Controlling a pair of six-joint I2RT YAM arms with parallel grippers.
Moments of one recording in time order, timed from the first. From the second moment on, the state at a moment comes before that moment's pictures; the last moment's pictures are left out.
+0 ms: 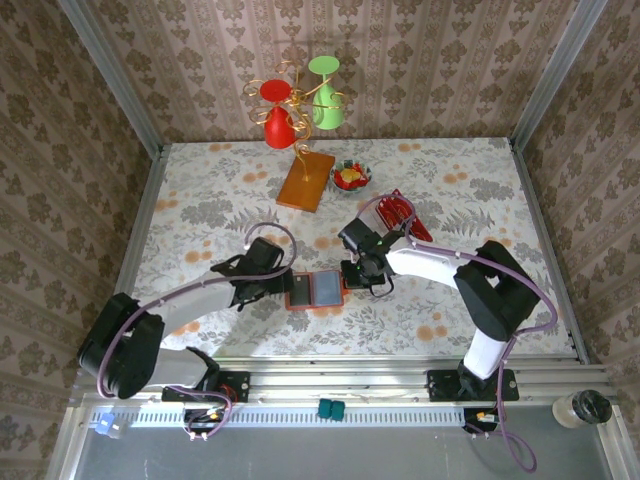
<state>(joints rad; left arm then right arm) -0.67 1.32 0.62 -0.33 -0.12 -0.64 0.70 1.73 1.04 -0.54 -0.12 0.60</state>
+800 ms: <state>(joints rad) -0.86 1.36 0.63 -0.26 -0.13 -0.73 0.70 1.78 1.14 -0.50 -0.22 0.63</state>
